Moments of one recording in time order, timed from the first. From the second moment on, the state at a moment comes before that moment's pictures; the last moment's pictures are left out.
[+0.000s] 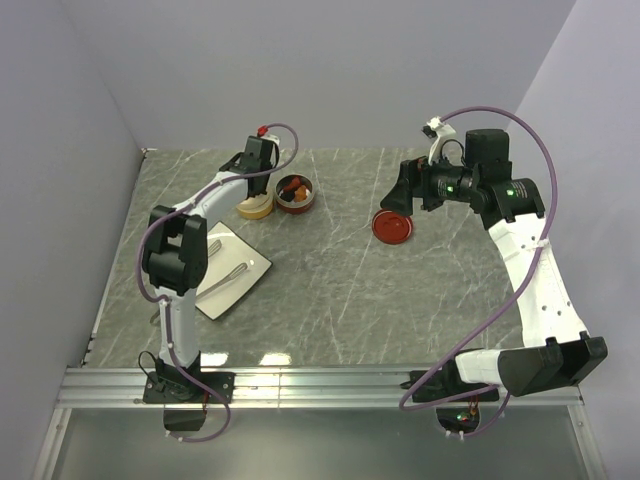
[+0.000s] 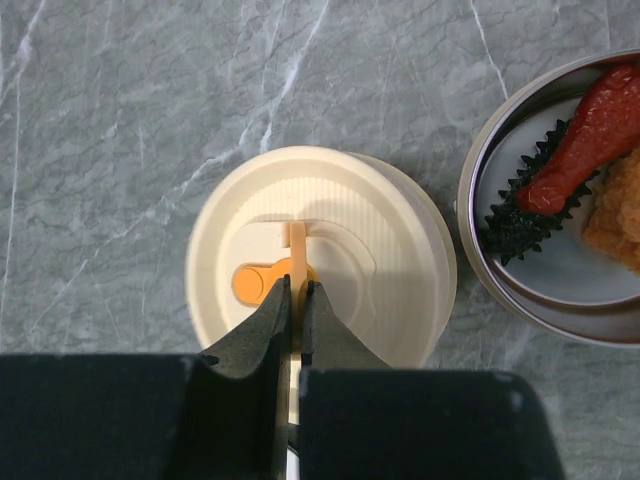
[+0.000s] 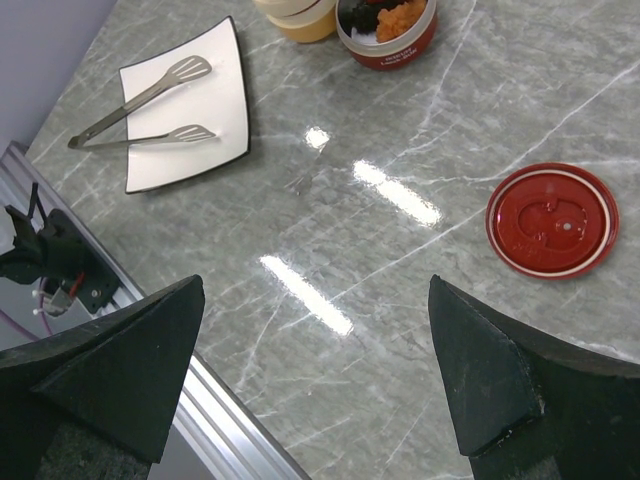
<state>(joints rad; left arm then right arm) -0.34 2.05 1.66 -0.39 -0.36 0.06 0.16 1.30 1.54 -0.87 -0.62 -0.01</state>
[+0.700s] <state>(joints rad) -0.34 2.08 1.66 -0.37 -0.34 0.05 0.16 1.31 1.54 -0.87 -0.62 -0.01</state>
